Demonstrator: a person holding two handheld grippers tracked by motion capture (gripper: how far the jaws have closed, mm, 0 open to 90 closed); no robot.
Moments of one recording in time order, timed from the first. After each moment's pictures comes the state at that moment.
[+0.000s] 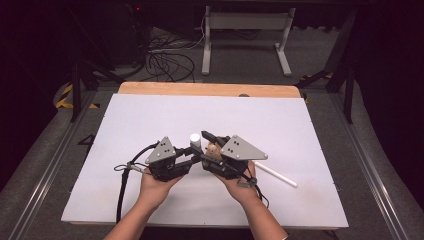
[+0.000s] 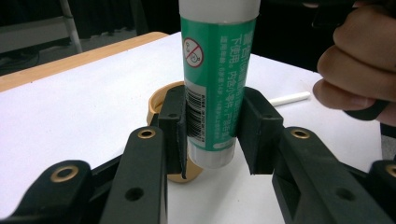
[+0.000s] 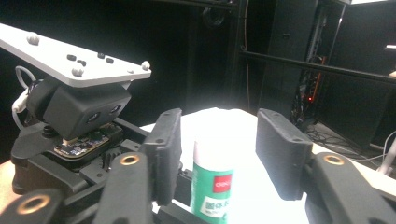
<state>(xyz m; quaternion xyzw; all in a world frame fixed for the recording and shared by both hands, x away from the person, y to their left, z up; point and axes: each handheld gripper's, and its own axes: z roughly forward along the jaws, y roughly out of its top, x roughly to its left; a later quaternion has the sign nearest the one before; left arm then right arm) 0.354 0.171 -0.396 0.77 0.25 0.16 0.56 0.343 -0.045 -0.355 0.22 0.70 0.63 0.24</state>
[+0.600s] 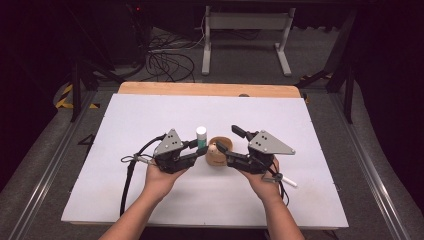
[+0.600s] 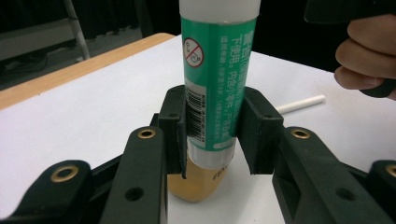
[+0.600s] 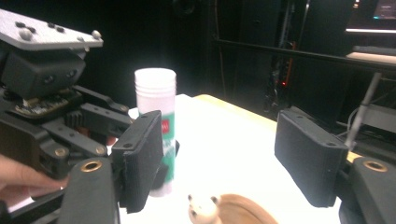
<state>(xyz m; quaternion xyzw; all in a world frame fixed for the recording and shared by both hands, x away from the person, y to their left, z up) 0.371 0.157 -0.384 0.78 0.25 0.17 0.55 0.356 -0.102 -0.356 0.26 0.70 0.61 0.26</state>
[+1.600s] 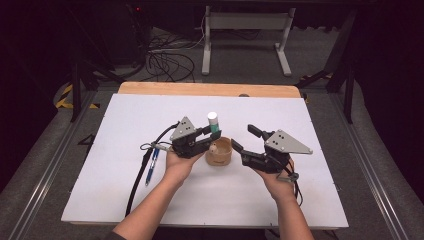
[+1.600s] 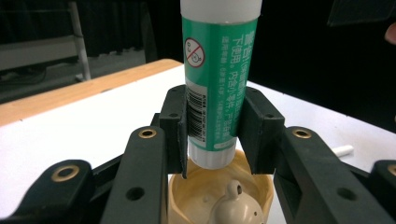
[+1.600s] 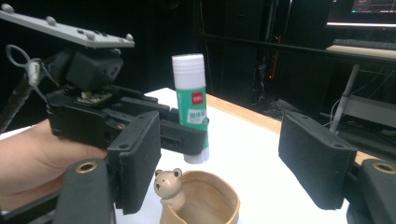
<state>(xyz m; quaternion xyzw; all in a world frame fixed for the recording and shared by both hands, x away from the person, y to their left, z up) 0.418 0.124 -0.402 0.74 0.27 0.16 0.60 0.357 -0.136 -0.355 0.28 0.70 0.60 0.27</state>
